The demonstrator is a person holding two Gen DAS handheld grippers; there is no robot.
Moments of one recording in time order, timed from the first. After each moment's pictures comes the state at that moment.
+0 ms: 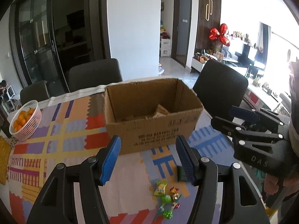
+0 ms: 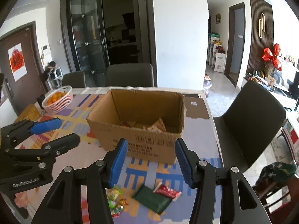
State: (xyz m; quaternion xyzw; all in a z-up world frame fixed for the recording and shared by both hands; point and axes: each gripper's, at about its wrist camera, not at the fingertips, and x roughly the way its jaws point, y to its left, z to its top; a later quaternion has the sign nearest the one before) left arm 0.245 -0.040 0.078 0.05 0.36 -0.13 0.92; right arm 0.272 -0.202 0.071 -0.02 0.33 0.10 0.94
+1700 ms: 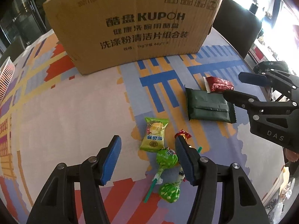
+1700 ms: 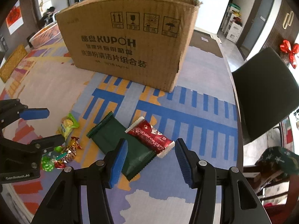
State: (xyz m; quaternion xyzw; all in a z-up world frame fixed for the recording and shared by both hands) left arm 0.262 -0.069 -0.098 0.08 0.56 -0.13 0.81; right arm 0.289 -0.221 -0.081 -0.12 0.50 0.12 0.85
